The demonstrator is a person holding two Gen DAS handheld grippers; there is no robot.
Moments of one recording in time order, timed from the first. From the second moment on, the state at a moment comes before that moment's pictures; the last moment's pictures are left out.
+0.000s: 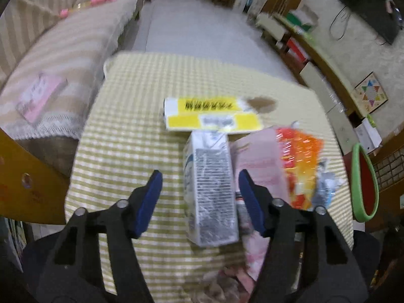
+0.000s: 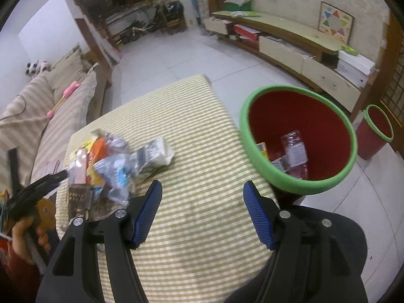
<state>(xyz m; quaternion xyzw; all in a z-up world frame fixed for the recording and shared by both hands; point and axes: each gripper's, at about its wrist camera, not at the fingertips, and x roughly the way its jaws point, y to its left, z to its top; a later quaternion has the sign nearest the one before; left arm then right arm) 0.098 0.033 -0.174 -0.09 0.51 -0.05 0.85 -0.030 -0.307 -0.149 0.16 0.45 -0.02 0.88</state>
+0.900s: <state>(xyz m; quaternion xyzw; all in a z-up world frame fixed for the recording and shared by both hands) 0.033 0.079 -0.191 -0.14 0.51 -0.05 0.85 0.045 -0.201 -0.125 -0.03 0.47 0.14 0.87</state>
